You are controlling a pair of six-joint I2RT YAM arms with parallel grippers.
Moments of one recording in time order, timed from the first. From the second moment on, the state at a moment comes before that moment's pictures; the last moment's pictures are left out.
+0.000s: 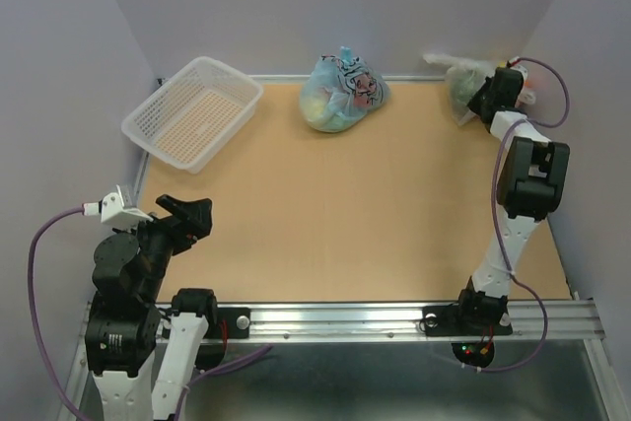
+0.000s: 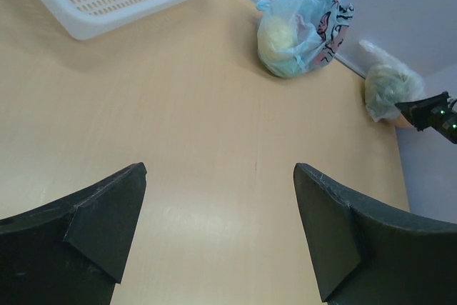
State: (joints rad) left arm -0.04 0.31 1.00 -0.93 0.01 -0.61; right arm -0.21 2.16 1.67 0.02 0.05 0.42
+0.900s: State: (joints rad) left arm -0.04 0.32 0.82 -0.90 0.20 -0.65; right arm 0.66 1.10 0.65 -0.05 0.17 0.76
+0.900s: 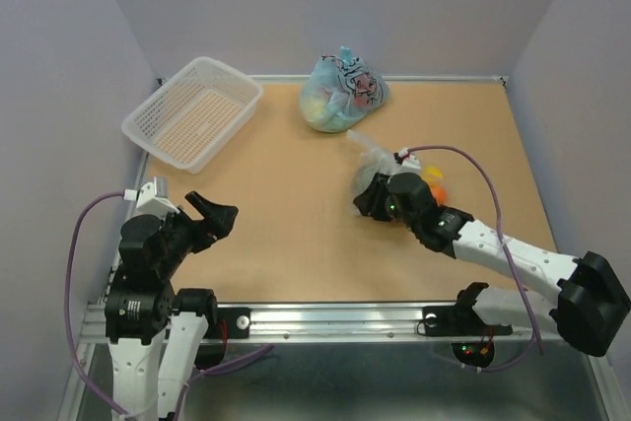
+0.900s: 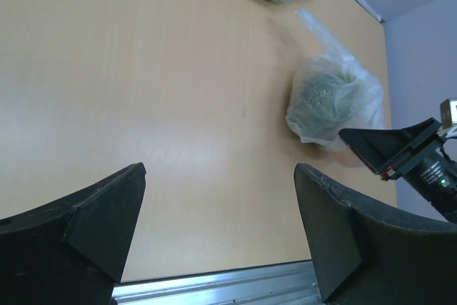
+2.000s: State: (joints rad) left arm -0.89 1.12 0.96 -0.36 -0.17 -0.68; right arm 0.82 1.10 1.00 -0.67 0.45 0.54
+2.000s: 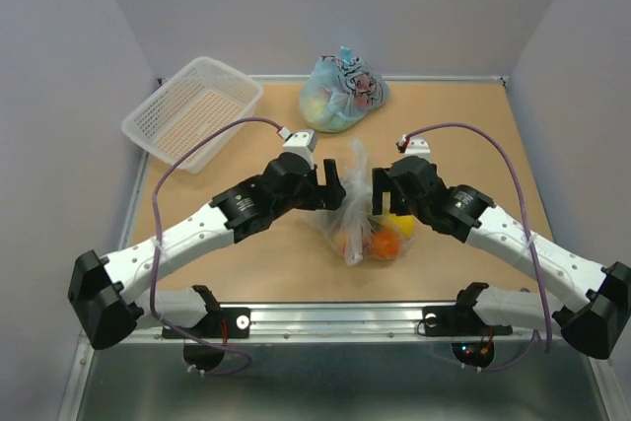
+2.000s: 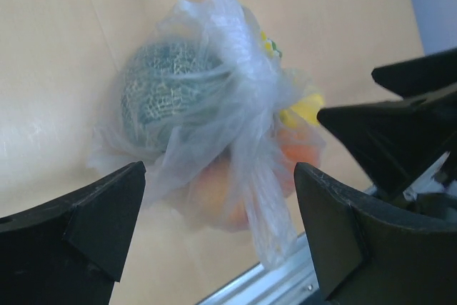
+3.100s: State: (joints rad) left arm -0.95 1.31 0.88 -0.14 -0.21 -0.46; right arm 0.71 1.21 0.84 -0.38 -0.02 0.45
